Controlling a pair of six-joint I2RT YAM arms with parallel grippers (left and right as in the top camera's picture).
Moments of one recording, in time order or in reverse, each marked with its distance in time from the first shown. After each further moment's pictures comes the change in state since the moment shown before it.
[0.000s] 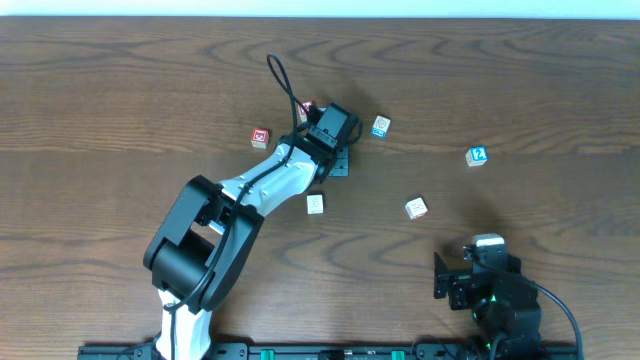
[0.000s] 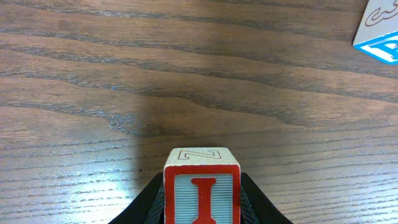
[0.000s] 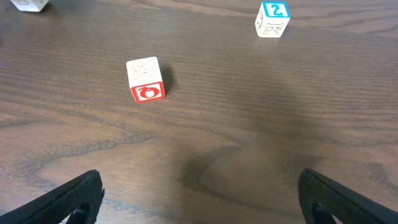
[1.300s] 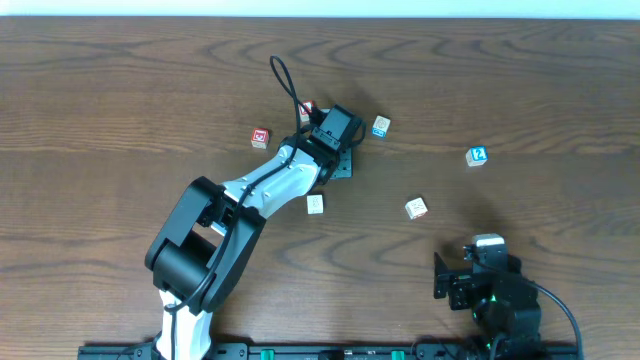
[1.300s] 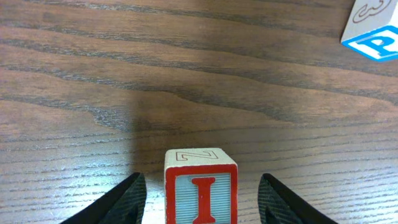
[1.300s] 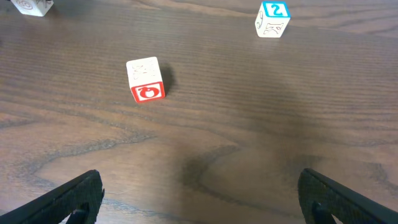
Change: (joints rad) left arm -0.013 0.000 0.000 0.004 0.004 -0.018; right arm 0.000 0.000 0.000 0.000 0.000 0.000
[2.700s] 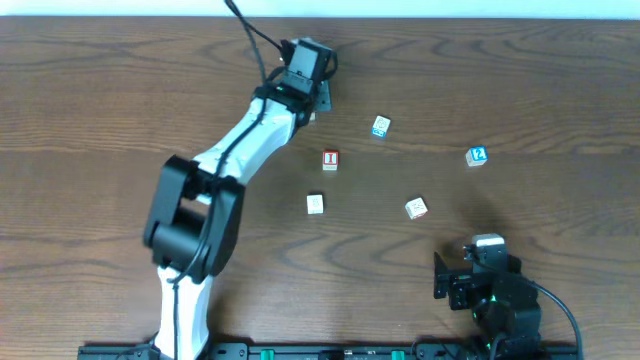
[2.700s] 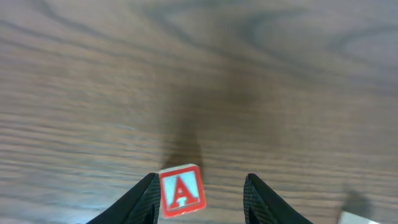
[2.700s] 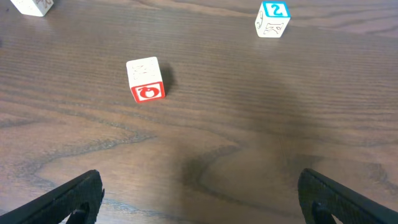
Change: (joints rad) left arm 0.180 0.146 0.344 -0.009 -0.061 0.085; right arm 0.000 0.000 0.000 0.000 0.000 0.000
